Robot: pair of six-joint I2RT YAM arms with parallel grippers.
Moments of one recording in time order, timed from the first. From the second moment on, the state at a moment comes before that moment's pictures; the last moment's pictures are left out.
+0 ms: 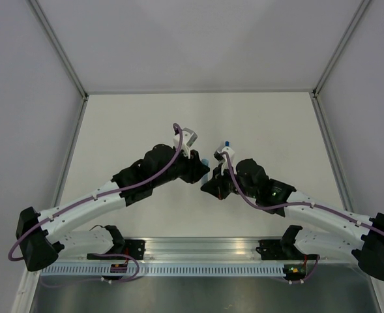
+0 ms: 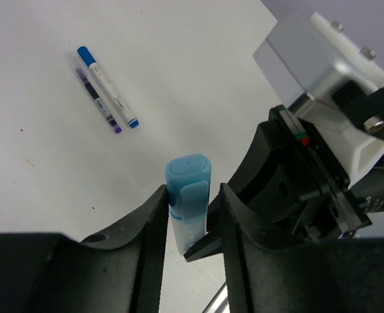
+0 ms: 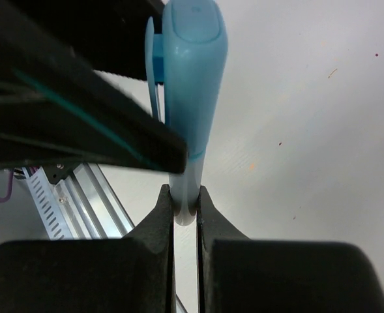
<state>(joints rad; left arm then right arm) -0.95 1.12 0.92 -0.13 -0.03 -0.41 0.90 1.03 0.64 -0.03 -0.16 0.36</state>
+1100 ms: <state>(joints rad) -0.96 0.87 0.83 -0.17 0.28 -0.39 0.92 0.91 0.68 0.05 -0.50 0.29</state>
